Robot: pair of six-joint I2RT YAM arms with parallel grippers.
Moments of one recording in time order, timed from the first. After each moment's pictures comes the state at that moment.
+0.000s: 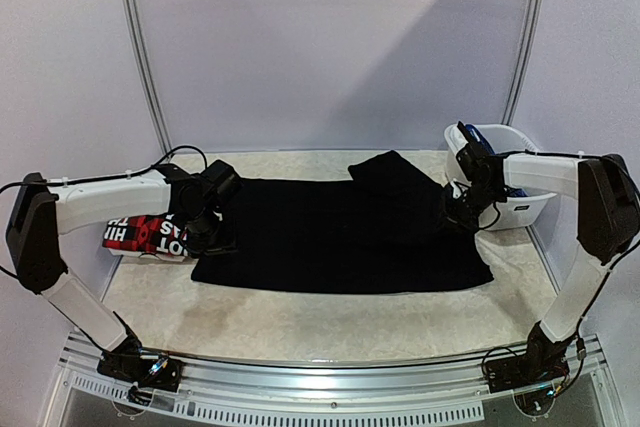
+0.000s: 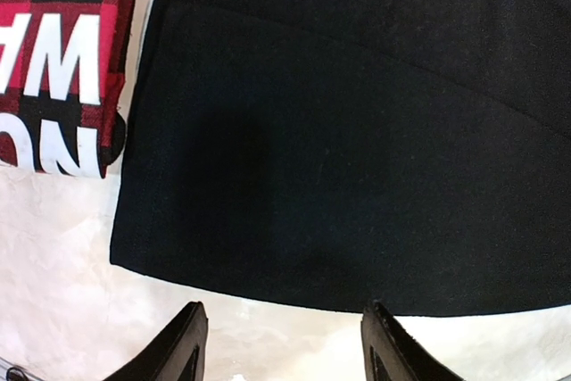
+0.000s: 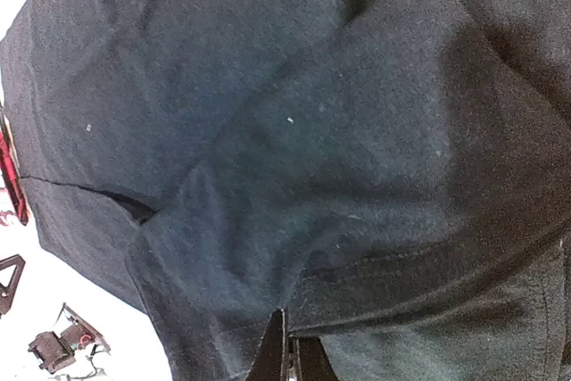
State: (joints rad) left arm -0.63 1.55 1.06 -0.85 -0.17 -0.81; right arm 0.27 1.75 1.18 -0.71 -0.37 0.56
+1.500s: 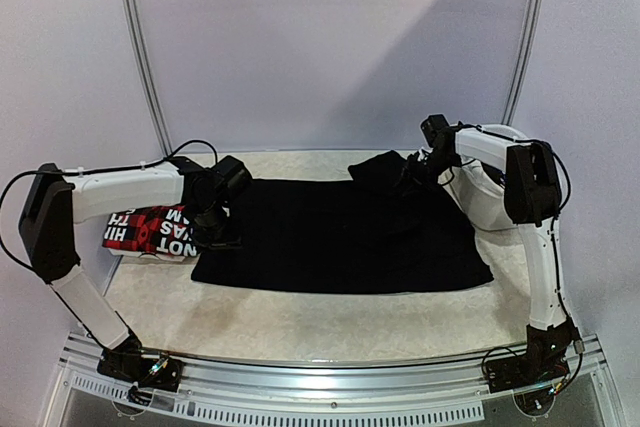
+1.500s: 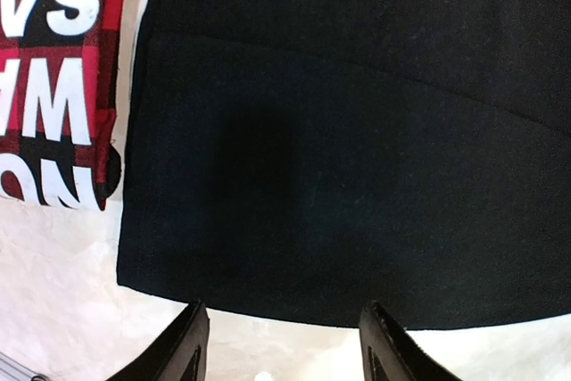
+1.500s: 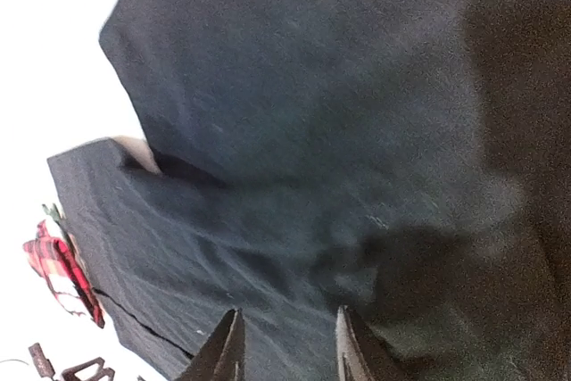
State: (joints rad) left arm -0.63 1.64 1.15 -0.89 -0.19 -0.75; right arm 0.27 2.37 2.00 -0.78 -0.43 0.70
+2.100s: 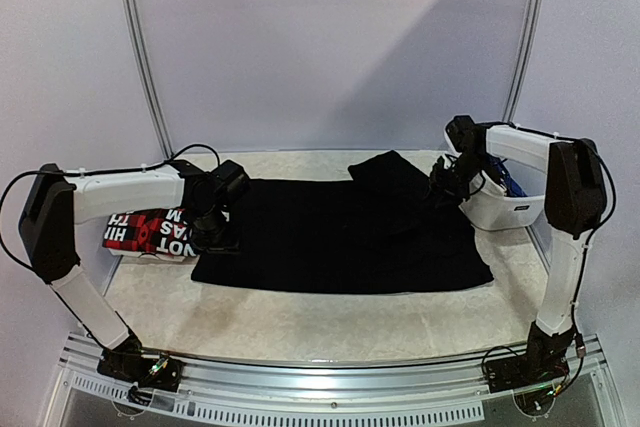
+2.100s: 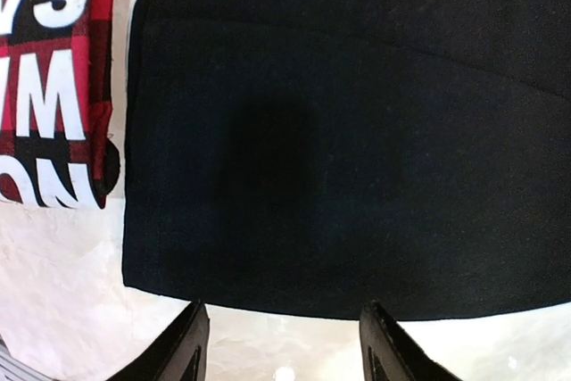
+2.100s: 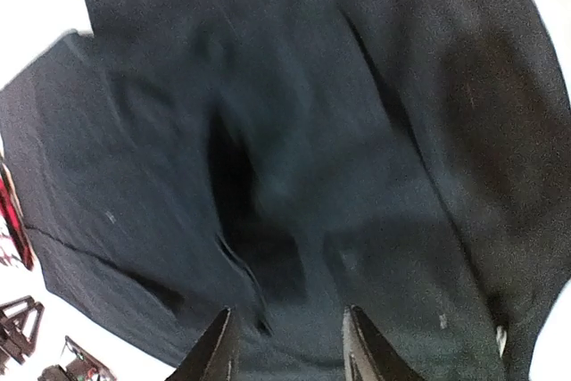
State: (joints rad) left arm -0.63 1.64 1.13 -0.90 -0.19 -0.69; right arm 0.24 2.04 1.65 -0.87 -0.32 0.51
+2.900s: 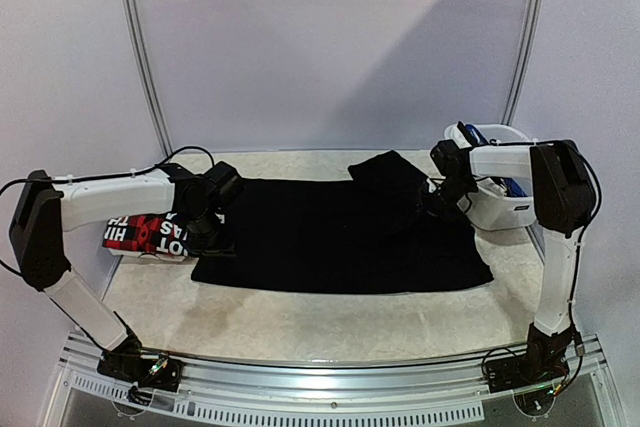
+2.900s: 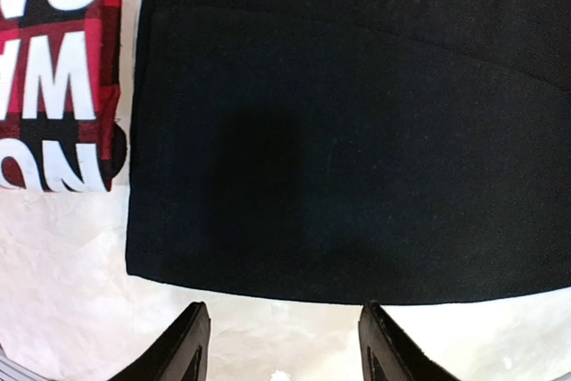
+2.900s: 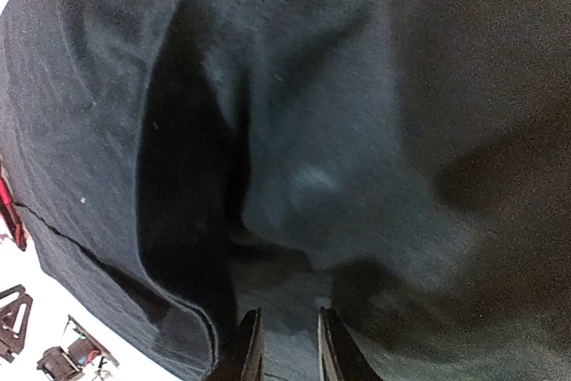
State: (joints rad) left arm -0.63 1.58 1.08 -0.88 -0.18 -0.69; right arm 0.31 2.08 1.48 -0.73 -0.40 0.55
